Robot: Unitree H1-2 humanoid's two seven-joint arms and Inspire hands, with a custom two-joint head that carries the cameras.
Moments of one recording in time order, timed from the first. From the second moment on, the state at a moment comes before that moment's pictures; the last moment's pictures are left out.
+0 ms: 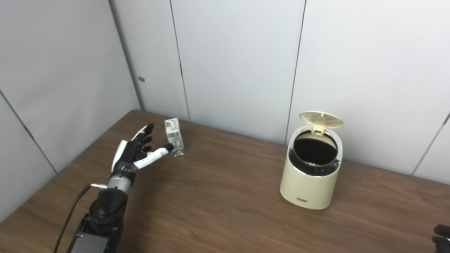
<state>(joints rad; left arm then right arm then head) -0.19 0.31 0.29 -0.08 0.07 0.30 0.09 -0.06 -0.25 -0.16 0.06 -0.06 -0.33 -0.07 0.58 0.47</state>
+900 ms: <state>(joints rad) -0.34 0.37 0.25 0.23 0.10 0.30 0.11 -0.12 -0.28 -0.17 0.16 -0.05 -0.38 -0.05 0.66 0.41</state>
